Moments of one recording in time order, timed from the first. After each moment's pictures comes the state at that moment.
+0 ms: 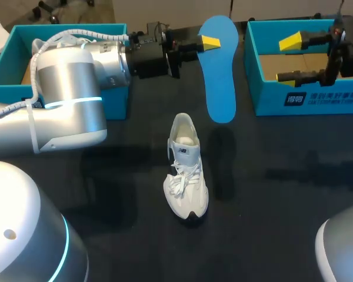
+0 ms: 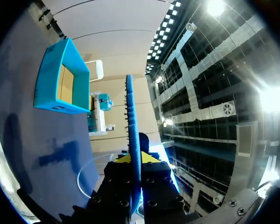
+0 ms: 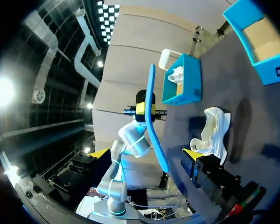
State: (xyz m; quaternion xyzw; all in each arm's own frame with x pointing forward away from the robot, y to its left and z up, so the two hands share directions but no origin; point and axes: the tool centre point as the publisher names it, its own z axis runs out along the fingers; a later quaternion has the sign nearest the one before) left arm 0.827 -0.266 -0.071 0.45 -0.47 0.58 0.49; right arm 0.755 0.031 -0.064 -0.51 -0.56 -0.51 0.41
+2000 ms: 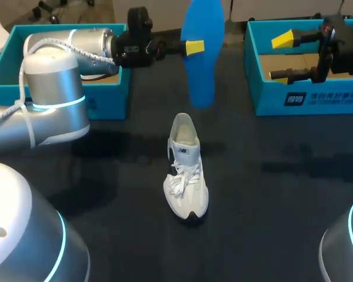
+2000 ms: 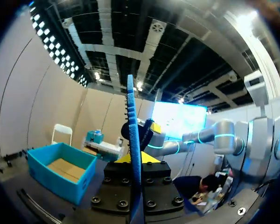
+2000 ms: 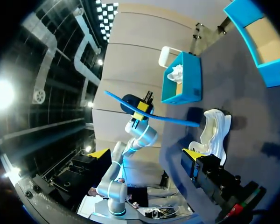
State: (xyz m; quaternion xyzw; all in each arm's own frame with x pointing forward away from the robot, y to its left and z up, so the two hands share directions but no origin) left arm 0.840 -0.234 -0.082 0.04 -0.65 0.74 0.15; right arm 0.775 0.037 -0.072 -0.51 -0.57 -0.50 0.42
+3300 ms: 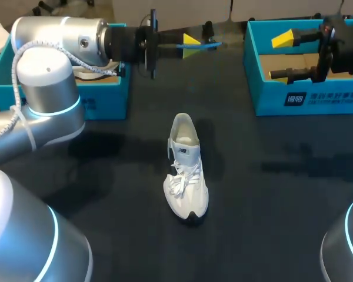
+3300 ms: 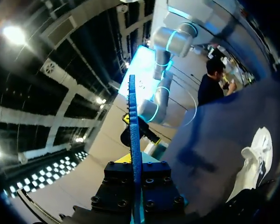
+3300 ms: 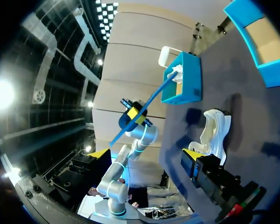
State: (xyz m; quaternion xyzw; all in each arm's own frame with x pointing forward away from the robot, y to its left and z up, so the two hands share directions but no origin) left arm 0.835 -0.225 -0.072 -0.38 -0.57 0.66 -0.31; right arm 0.777 0.037 -0.072 -0.51 -0.57 -0.50 0.42
